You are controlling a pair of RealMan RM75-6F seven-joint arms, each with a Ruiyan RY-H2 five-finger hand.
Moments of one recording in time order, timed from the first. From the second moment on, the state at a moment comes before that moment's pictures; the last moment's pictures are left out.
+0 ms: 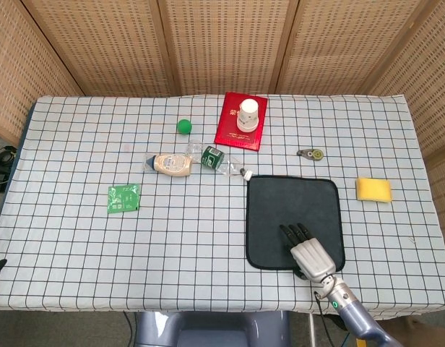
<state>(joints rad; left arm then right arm) 0.04 -0.99 -0.06 -1.69 1.46 1.59 -0.10 0.37 -1.48 -0.02 -1.49 -1.52 1.04 -0.35</state>
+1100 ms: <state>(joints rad) 0.04 -0.99 -0.05 -1.69 1.47 1.60 -0.10 0.38 -1.46 -0.07 -1.45 -1.62 1.13 -0.25</state>
